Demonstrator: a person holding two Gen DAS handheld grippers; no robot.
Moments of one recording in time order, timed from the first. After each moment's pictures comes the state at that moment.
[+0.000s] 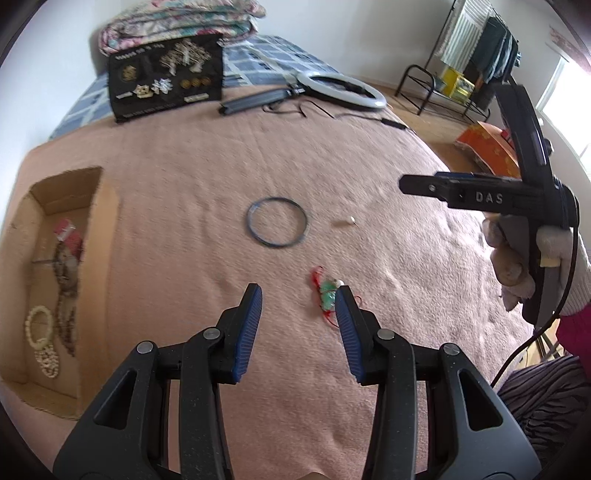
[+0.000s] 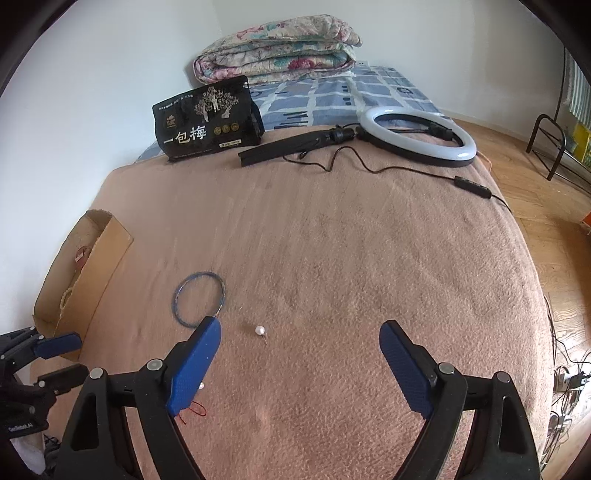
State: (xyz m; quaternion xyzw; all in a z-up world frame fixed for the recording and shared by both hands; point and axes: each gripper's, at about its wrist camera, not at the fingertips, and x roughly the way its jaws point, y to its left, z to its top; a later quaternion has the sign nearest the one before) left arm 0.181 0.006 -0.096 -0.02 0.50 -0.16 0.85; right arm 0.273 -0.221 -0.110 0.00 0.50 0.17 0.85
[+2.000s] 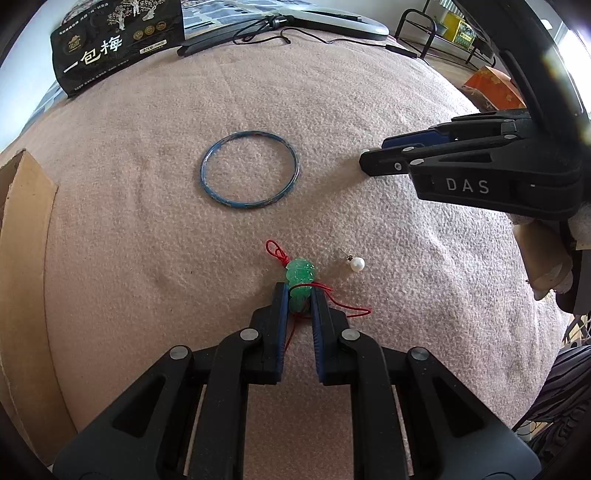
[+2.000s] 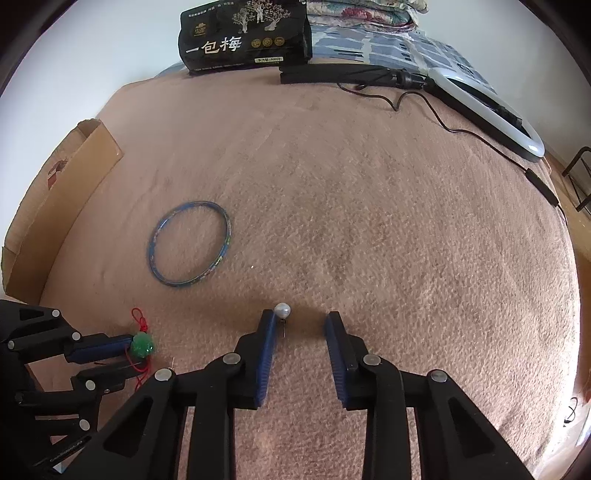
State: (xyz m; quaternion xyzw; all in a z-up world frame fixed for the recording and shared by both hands) left arm 0.218 -0.033 -0.179 0.04 0.56 -0.16 0.81; right arm 0.292 -0.159 -0.178 -0.11 0.55 0.21 0.80
